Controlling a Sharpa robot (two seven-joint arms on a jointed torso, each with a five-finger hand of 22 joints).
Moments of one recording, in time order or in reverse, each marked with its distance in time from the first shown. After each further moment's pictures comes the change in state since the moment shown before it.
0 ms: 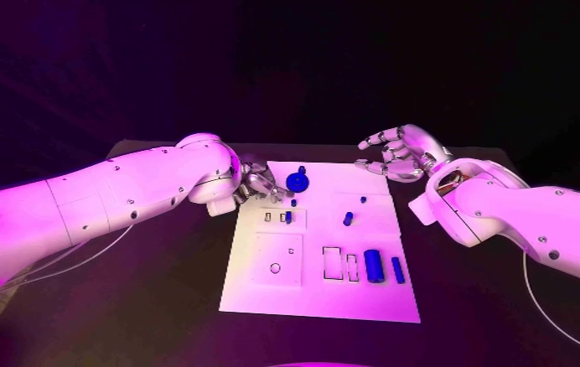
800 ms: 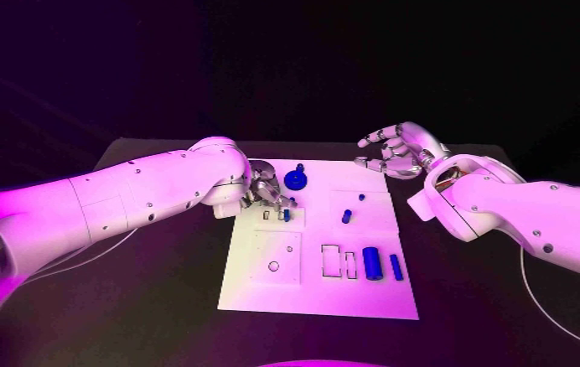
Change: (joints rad) left arm 0.001 0.063 -0.032 -0.042 -0.046 0.057 -0.027; left_hand 0.002 0.010 -0.006 0.000 0.000 0.000 0.000 0.000 0.005 0.000 0.000 0.000 -0.001 0.000 0.000 0.004 0.000 0.000 0.003 -0.004 0.004 0.007; right arm 0.001 0.008 0.000 -0.021 -0.005 0.011 -0.005; right_hand 0.000 0.000 0.000 0.000 0.000 0.000 0.000 0.000 0.000 -0.001 -0.001 0.000 0.000 0.000 0.000 0.000 0.000 0.000 0.000 0.000 0.000 0.000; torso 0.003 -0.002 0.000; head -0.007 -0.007
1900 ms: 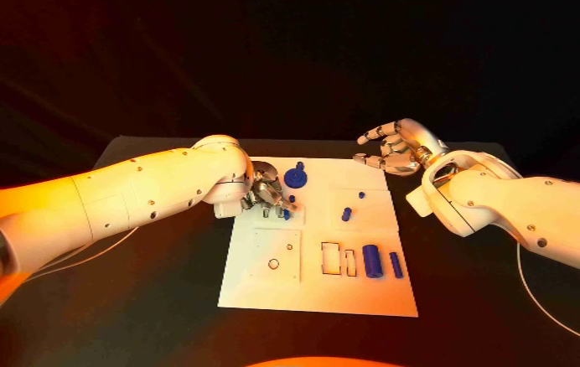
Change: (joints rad) left arm 0.000 0.010 -0.003 0.001 0.017 0.046 -0.004; left_hand 0.070 0.035 0.008 -0.003 0.004 0.007 -0.007 0.006 0.013 0.004 -0.004 0.000 0.010 0.004 -0.004 0.004 0.000 0.000 0.000 0.000 0.008 0.010; right arm 0.000 0.015 0.000 -0.021 -0.004 0.001 -0.006; right_hand 0.000 0.000 0.003 0.003 0.004 0.000 0.000 0.000 0.000 -0.002 -0.002 0.000 0.000 0.000 0.000 0.000 0.000 0.000 0.000 0.000 -0.004 0.000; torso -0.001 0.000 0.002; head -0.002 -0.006
